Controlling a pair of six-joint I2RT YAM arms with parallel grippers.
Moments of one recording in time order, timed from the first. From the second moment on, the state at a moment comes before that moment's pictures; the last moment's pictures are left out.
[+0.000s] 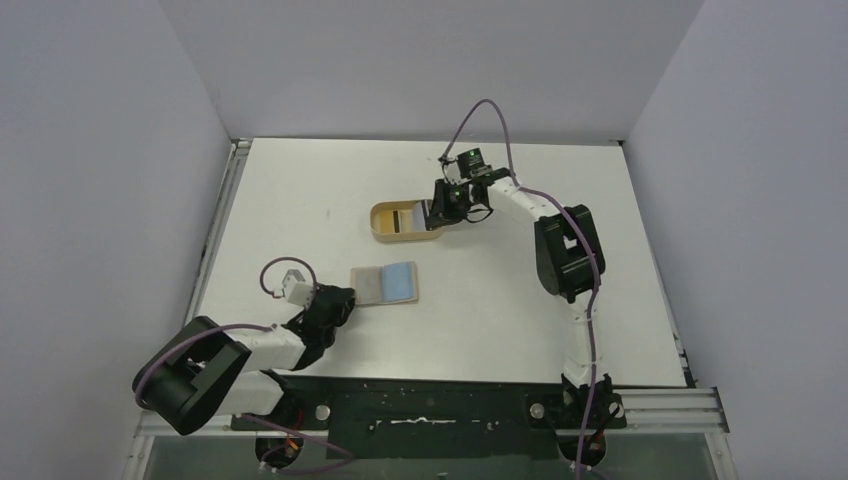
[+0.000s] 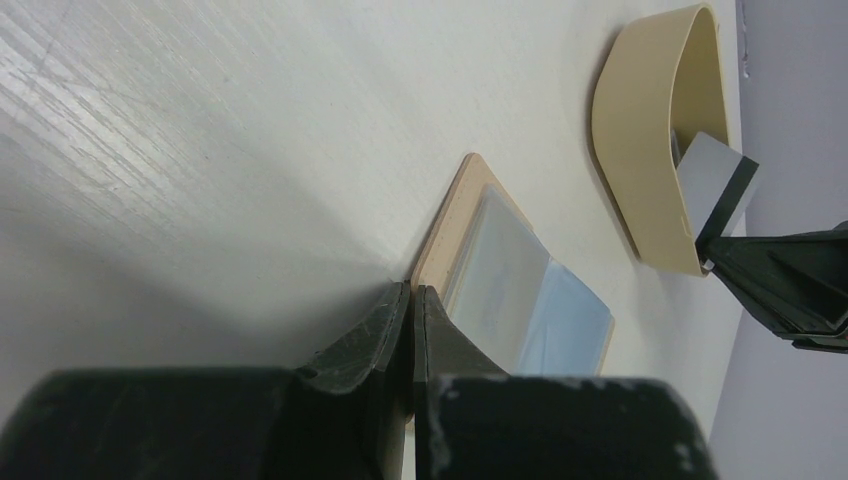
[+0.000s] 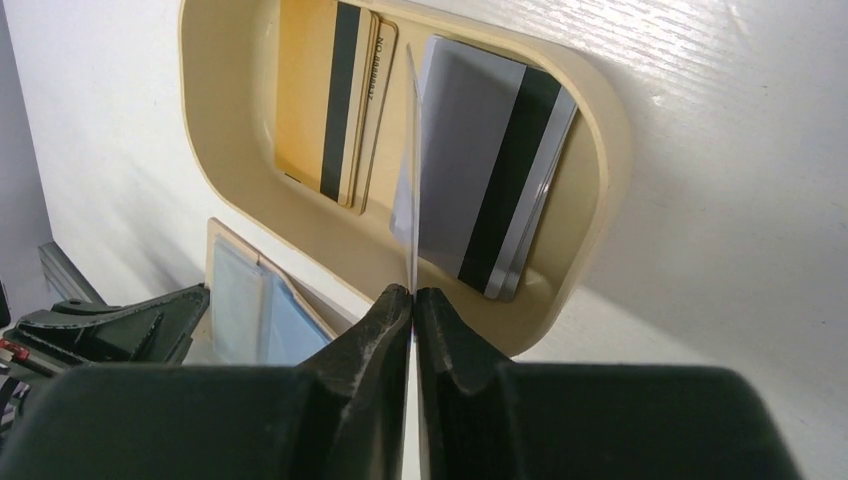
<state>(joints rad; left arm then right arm) -0.63 1.30 0.16 0.48 -0.56 -1.43 0.43 2.22 1.74 -0.50 -0.50 0.37</state>
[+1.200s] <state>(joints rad) -0.75 0.99 0.33 0.04 -0.67 -1.11 0.71 1.98 1.57 -0.52 -0.39 0.35</state>
